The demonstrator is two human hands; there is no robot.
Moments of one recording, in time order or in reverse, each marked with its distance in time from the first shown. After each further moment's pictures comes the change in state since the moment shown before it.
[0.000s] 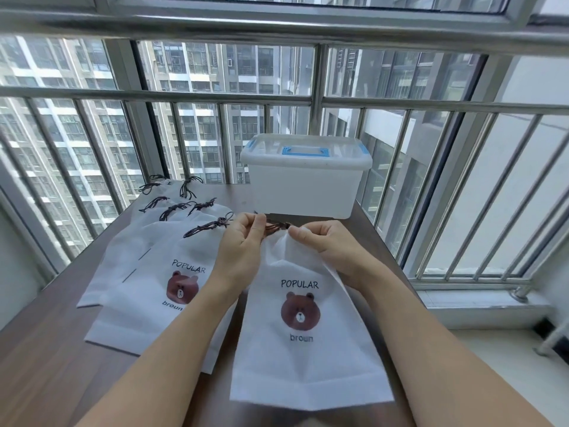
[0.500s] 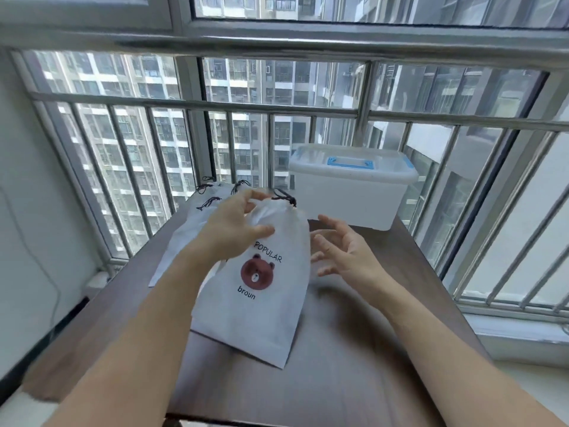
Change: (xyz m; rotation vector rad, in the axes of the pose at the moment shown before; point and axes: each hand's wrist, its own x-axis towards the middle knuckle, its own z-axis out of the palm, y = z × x) left_hand 0.006 0.063 -0.094 0.622 -0.091 0.080; right_hand -0.002 0.004 0.043 0.030 0.034 -0.066
